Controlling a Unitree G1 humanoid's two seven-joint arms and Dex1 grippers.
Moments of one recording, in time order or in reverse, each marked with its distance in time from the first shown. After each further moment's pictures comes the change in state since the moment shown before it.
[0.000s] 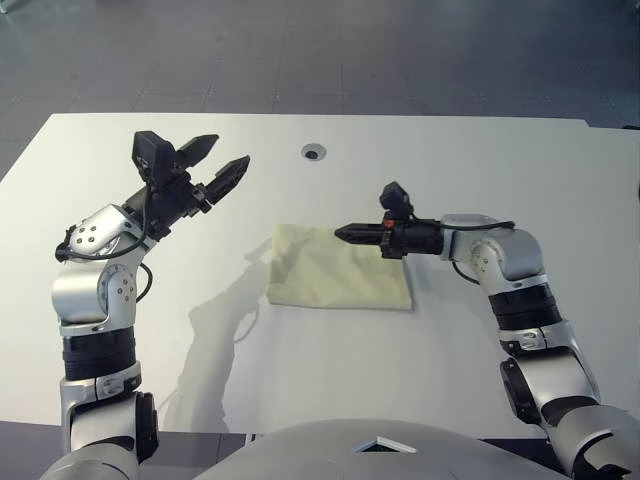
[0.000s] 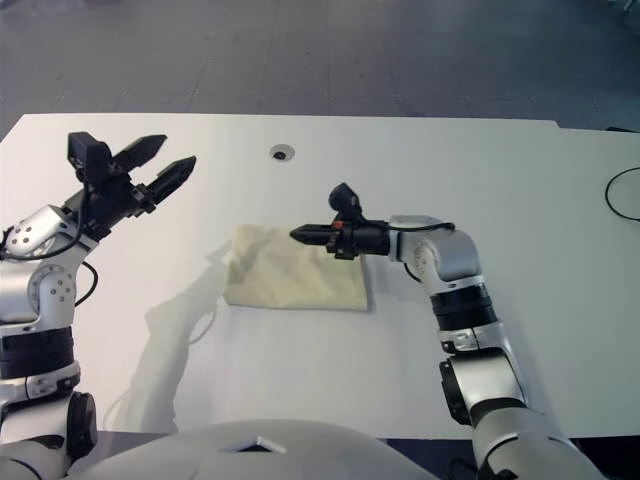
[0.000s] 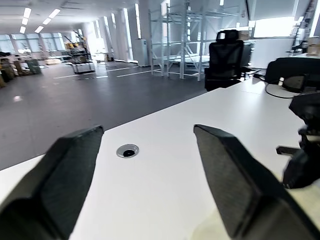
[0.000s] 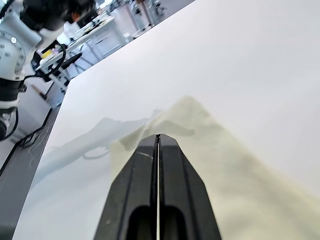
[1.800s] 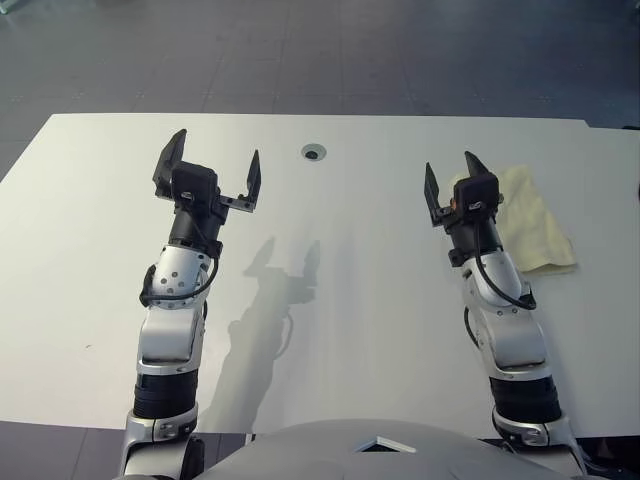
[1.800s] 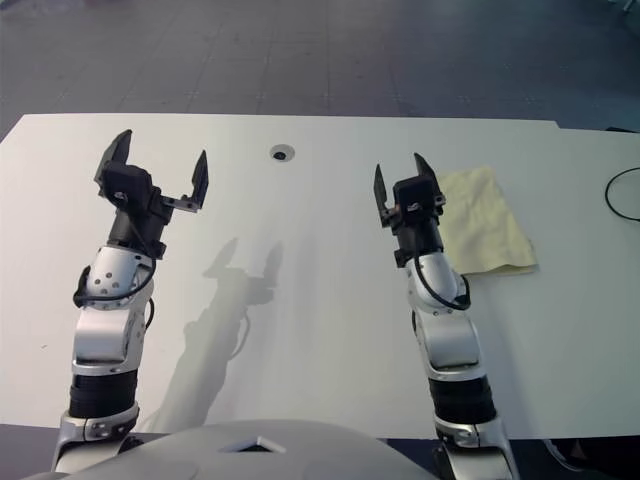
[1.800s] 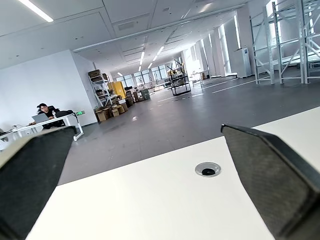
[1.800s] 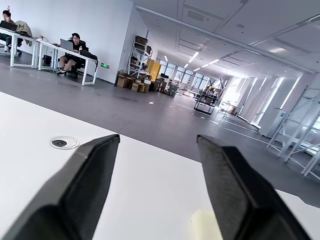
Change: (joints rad) left arm 0.179 -0.267 -0.216 -0.155 0.499 -0.324 0.614; right arm 0.471 0.131 -0.104 -0.470 -0.519 -0.621 -1.054
